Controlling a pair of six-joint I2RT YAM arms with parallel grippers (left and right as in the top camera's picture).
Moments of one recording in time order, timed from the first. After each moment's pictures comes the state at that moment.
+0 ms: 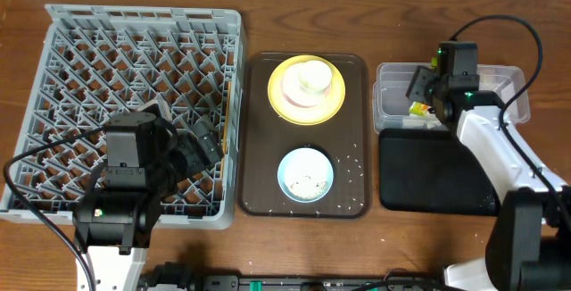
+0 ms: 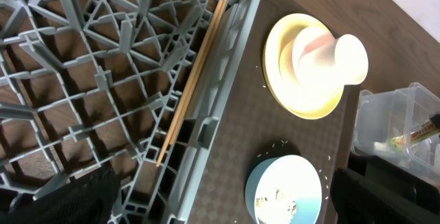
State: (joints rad) left arm -0.05 0.89 0.94 -0.91 0.18 -0.55; right arm 0.05 1.66 1.07 -0.33 0.09 0.39
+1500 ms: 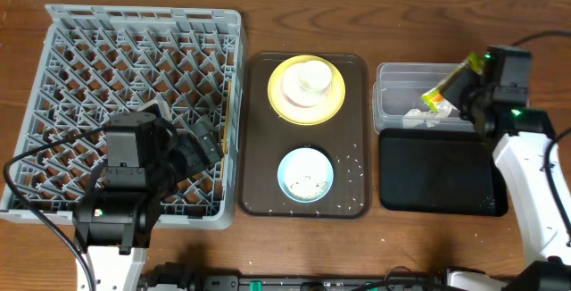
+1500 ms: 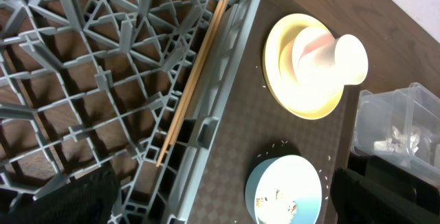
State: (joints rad) left arm -0.05 0.89 0.94 -0.91 0.18 -0.55; right arm -0.07 1.42 1.07 -0.50 0.02 0.62
